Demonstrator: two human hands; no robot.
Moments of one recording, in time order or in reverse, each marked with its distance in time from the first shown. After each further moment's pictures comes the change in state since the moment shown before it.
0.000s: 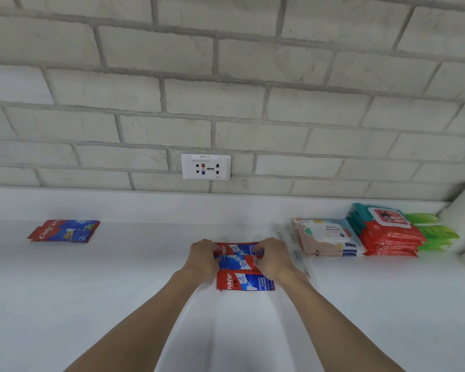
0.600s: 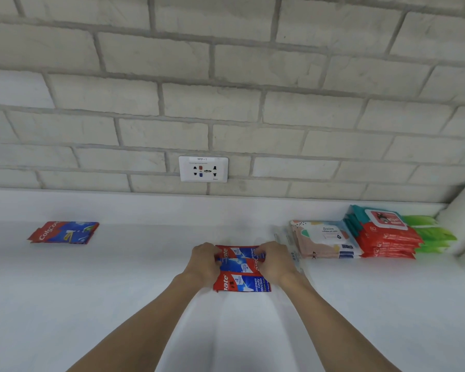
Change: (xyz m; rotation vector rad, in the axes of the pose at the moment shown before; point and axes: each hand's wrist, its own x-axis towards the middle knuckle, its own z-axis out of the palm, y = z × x) left_hand -0.008 0.011 0.001 -0.001 -0.017 0.000; right_hand -0.006 0.009 -0.004 0.031 -0.002 -0.010
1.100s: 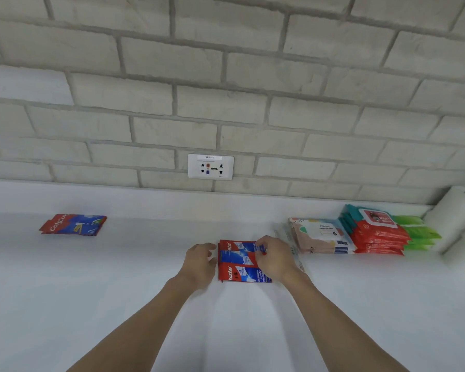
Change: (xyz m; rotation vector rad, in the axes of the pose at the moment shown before) left_hand -0.035 -0.023 -0.005 -0.258 0.098 0.001; right_hand -0.025 -0.010 0.002 0.129 0.119 0.018
